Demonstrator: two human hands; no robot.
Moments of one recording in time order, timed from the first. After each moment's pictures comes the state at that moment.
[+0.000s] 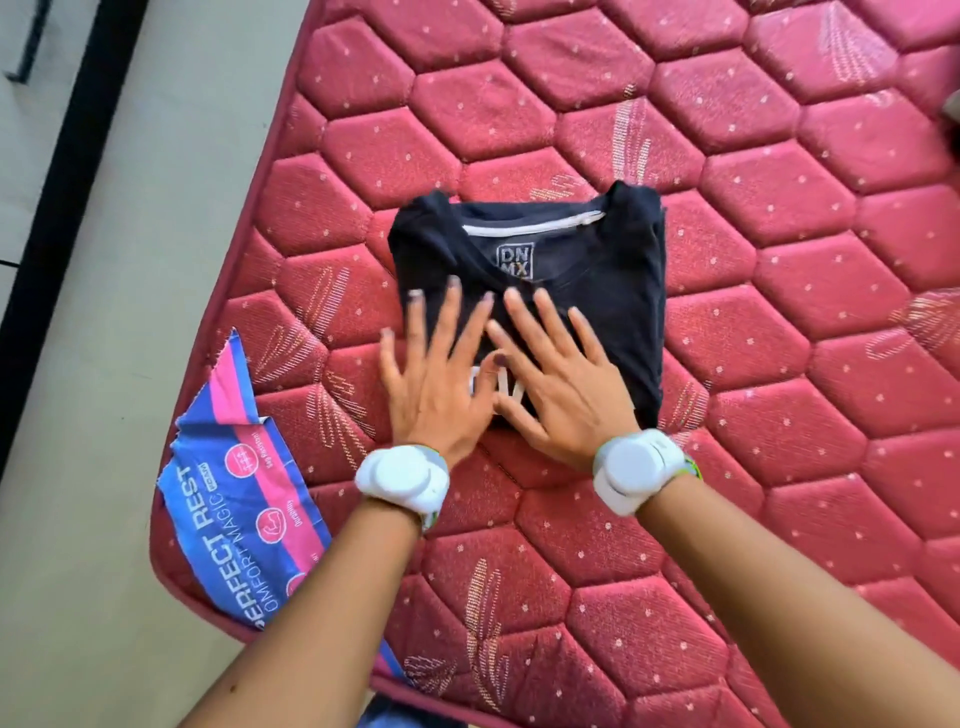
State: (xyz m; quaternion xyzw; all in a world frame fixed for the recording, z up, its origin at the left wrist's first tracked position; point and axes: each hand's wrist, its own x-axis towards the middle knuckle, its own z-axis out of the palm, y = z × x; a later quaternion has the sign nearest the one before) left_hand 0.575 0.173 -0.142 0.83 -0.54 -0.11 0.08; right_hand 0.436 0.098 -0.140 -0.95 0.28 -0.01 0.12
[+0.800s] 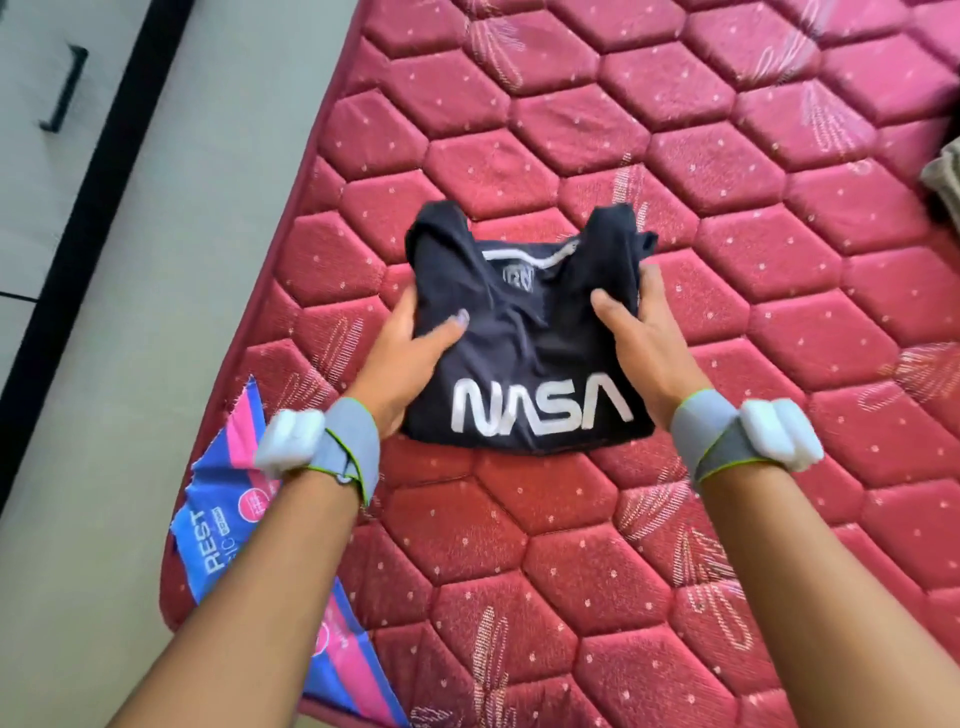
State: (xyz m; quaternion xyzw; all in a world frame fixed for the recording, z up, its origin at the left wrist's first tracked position) left_hand 0.640 0.113 -0.096 0.70 -0.18 -0.51 0.47; right_hand 0.450 0.012 -0.092 -0.53 0.52 -0.23 0.63
